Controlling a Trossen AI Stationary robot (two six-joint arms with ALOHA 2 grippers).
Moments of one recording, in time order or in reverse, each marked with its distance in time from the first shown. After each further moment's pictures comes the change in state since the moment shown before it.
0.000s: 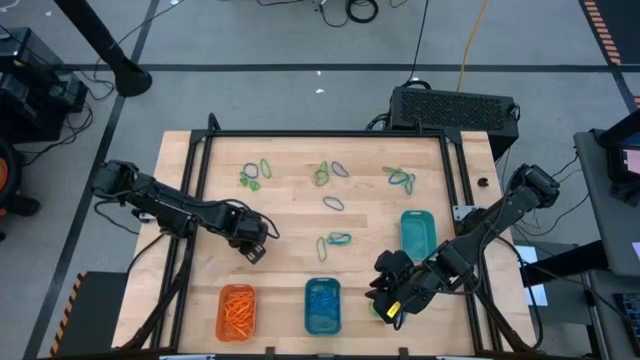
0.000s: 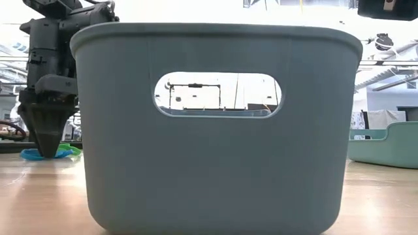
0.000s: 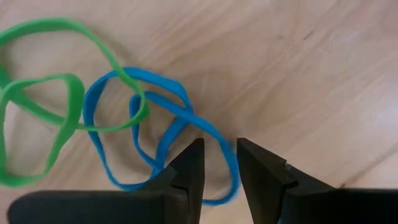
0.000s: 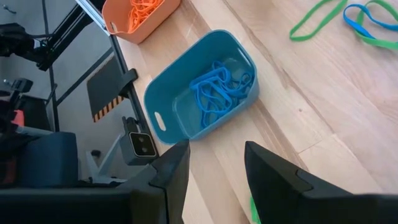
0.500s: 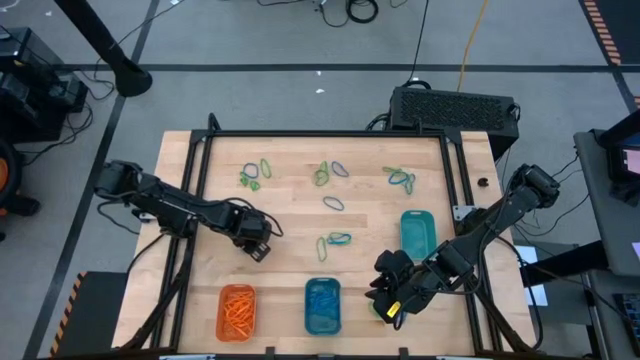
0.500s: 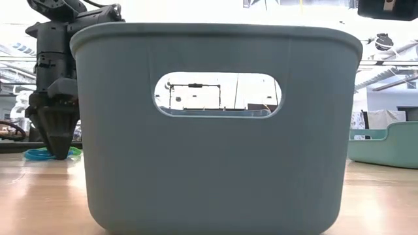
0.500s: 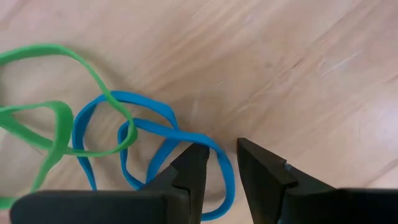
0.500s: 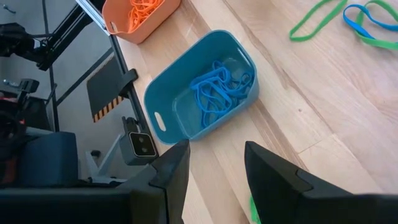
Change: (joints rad) left arm 0.025 0.061 0.006 0.046 -0.018 0.000; right arm 0.000 0.000 0.000 -0.001 0.000 -0.001
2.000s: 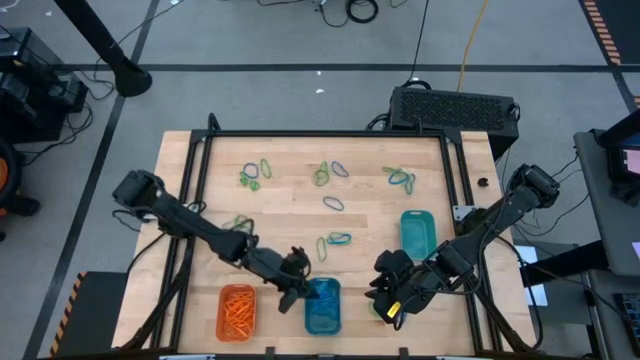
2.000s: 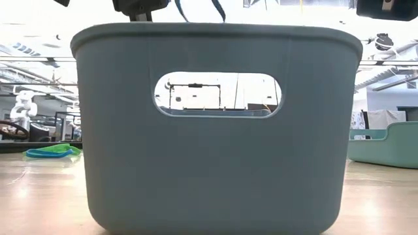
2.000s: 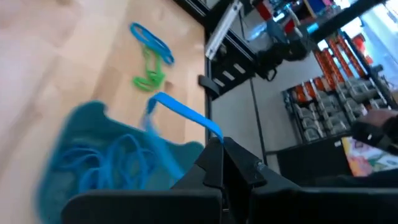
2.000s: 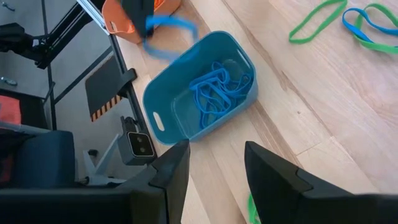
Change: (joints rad) left arm -0.277 0.197 0.264 1.004 -0.003 0.184; right arm 0.000 0.000 0.000 -0.001 0.005 -0.018
